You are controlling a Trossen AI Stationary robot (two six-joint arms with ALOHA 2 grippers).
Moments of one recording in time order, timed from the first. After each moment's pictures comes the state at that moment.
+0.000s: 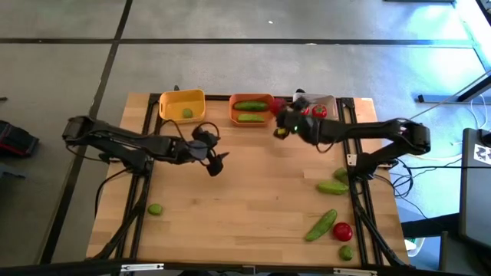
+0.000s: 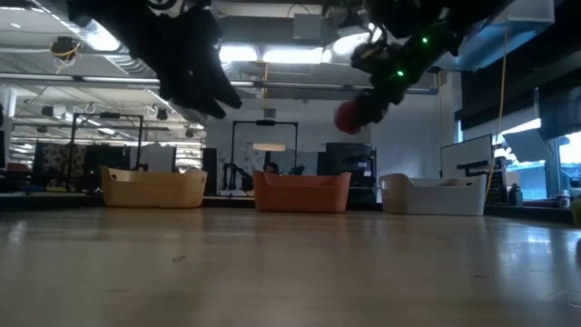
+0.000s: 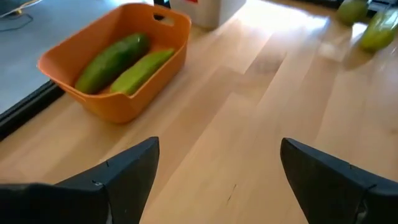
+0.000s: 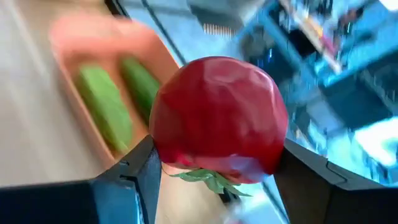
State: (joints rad) left arm -0.07 1.24 0.71 -0.14 -0.54 -0.38; right arm -0.23 1.41 0.89 -0.06 0.72 -0.27
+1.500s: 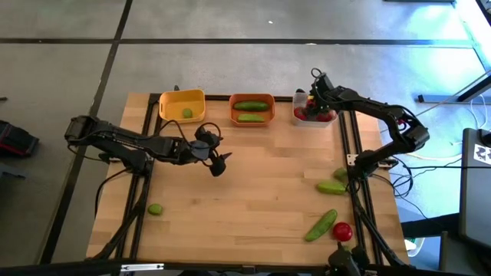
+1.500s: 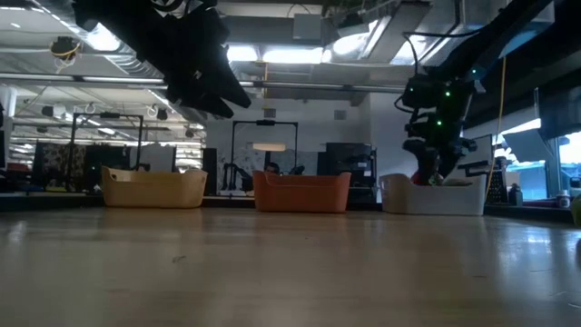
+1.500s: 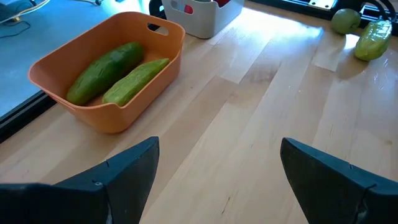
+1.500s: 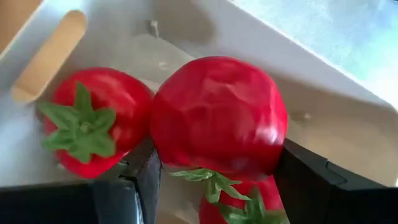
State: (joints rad) left arm -0.07 1.27 0.71 -0.07 -0.54 -0.36; right arm -0.94 1.46 0.89 -0.51 0.16 0.06
